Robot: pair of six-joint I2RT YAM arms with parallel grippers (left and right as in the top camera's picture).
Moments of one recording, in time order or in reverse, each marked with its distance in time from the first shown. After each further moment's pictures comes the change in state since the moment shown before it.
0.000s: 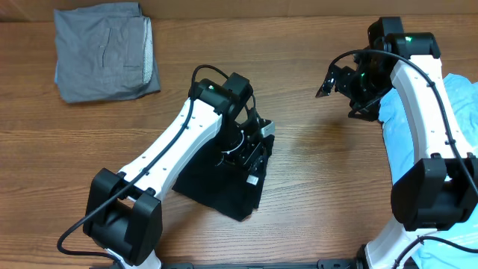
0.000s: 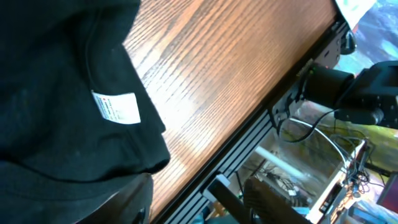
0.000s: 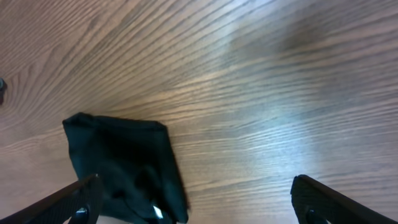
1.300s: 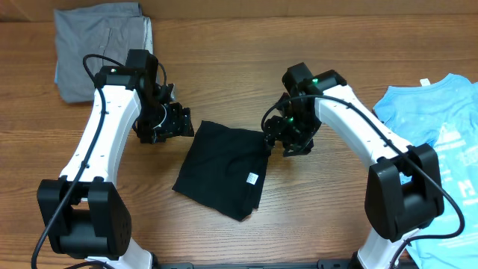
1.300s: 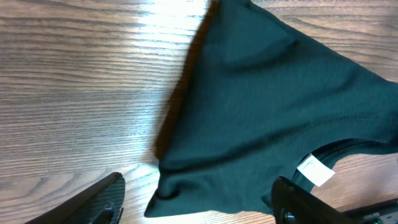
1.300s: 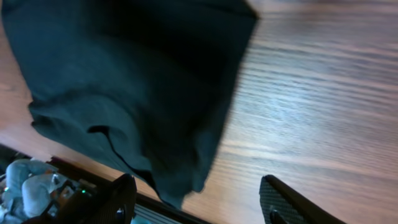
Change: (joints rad) left arm 0.470 -0.058 -0.039 0.079 -0.331 -0.210; right arm 0.387 0.000 -0.330 0.208 -0.129 -0.027
